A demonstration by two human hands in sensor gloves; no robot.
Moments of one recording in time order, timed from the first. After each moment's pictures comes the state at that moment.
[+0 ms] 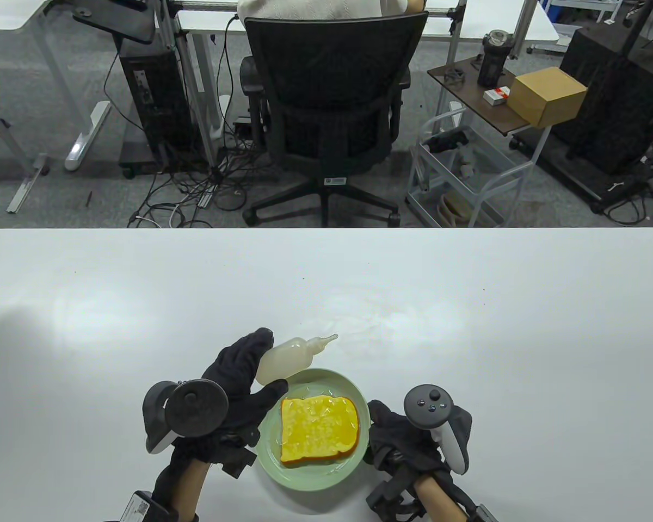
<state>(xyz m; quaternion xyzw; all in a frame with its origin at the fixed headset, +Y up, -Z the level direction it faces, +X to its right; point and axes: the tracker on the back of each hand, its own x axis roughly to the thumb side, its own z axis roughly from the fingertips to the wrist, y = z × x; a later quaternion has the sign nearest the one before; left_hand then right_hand) -0.186 -0.638 -0.275 0.13 -0.22 0.30 0.92 0.126 -0.755 -0.274 -0.06 0.18 0.89 0.41</state>
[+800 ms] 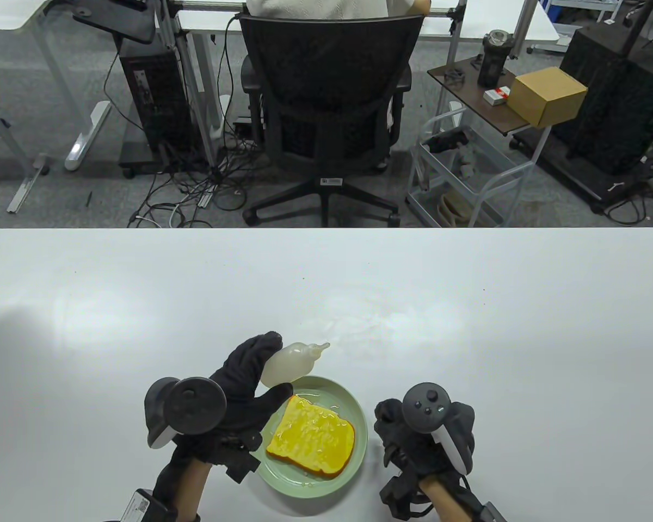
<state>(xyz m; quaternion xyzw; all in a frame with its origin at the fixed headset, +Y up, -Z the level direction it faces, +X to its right) -0.181 -0.640 -0.276 0.11 -0.26 0.33 0.90 0.144 -0.719 -0.274 -0.07 0.05 0.95 0.31</state>
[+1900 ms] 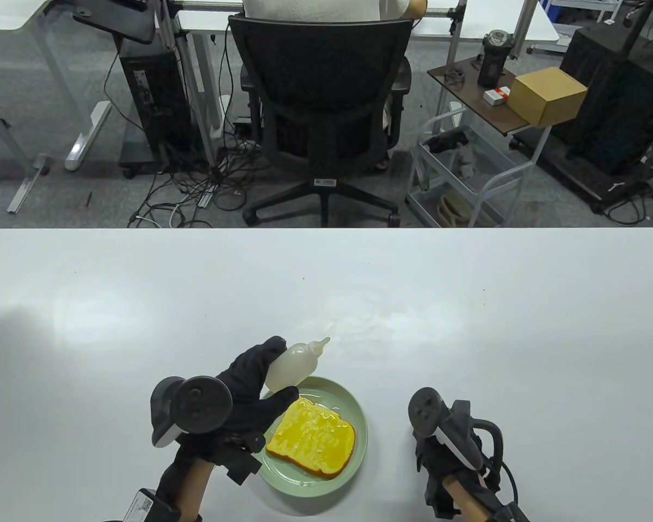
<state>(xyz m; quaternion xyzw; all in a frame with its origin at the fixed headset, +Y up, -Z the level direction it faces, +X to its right) -0.176 -0.645 -0.278 0.09 -0.26 0.31 0.91 0.163 -0.743 -0.282 -0.06 0.06 0.99 0.09</state>
